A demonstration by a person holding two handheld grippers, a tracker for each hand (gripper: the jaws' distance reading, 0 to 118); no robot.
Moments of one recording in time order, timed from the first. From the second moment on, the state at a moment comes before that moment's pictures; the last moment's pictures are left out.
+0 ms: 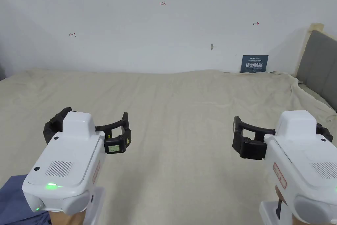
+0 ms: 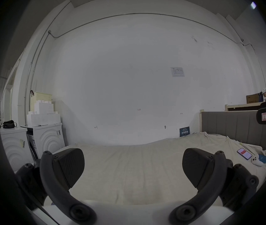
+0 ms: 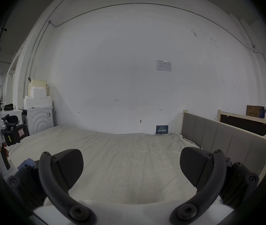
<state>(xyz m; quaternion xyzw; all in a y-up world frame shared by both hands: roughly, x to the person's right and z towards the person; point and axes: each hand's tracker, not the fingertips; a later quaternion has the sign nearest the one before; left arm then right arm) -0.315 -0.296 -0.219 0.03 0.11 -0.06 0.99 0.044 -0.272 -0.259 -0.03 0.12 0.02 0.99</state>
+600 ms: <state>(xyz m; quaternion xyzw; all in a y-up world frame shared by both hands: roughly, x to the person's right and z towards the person) -0.313 -0.297 -0.216 0.04 0.12 -0.06 0.99 0.045 -0.274 -0.258 -0.02 0.12 0.02 0.99</state>
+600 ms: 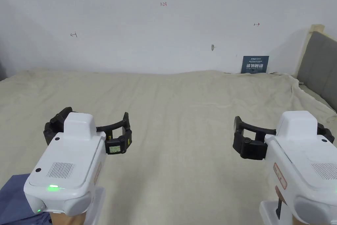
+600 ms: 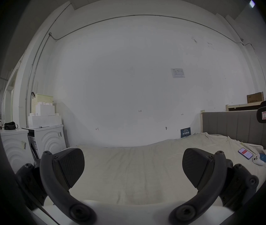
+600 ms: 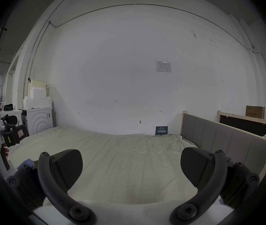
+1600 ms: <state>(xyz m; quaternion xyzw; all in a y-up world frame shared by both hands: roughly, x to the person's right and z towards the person) -0.313 -0.299 -0.214 0.04 0.12 -0.08 0.99 0.033 -0.264 -0.245 -0.02 0.11 0.02 0.99</state>
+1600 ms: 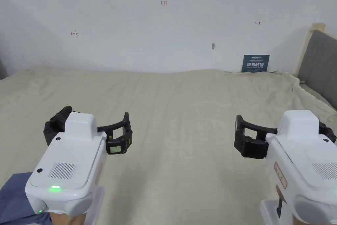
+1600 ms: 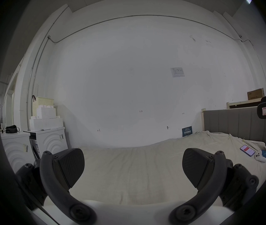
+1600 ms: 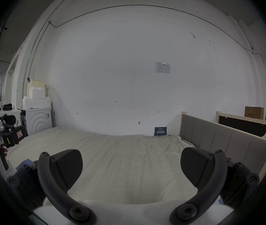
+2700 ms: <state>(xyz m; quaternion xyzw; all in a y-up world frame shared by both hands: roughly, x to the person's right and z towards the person) -0.313 -0.300 -0.213 0.04 0.12 -0.08 0.99 0.036 -0.267 -0.249 -0.02 0.11 0.03 0.99</state>
